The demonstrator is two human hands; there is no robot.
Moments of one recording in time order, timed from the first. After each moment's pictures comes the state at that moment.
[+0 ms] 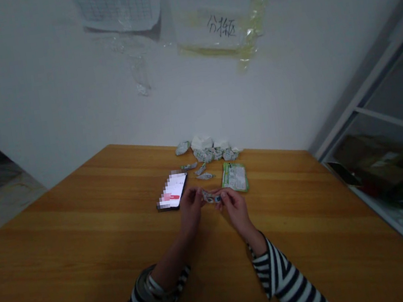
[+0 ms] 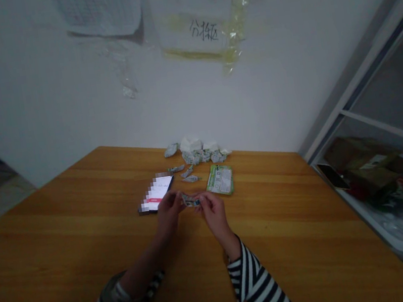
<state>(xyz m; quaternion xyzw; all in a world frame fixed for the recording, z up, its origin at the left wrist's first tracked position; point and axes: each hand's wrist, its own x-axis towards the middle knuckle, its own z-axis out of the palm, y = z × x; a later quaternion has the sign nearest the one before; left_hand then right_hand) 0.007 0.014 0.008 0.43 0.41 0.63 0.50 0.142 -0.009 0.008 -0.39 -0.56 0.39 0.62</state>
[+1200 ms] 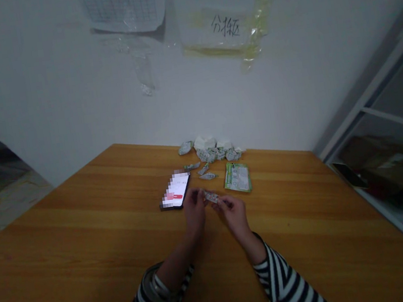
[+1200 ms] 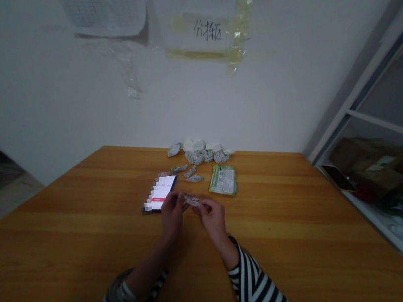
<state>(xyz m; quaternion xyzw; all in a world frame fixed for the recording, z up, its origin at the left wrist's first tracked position) 0.014 0.008 0.010 0.40 0.40 0.66 0.49 0.126 -0.008 -0.017 -0.48 -0.49 0.40 0.61</state>
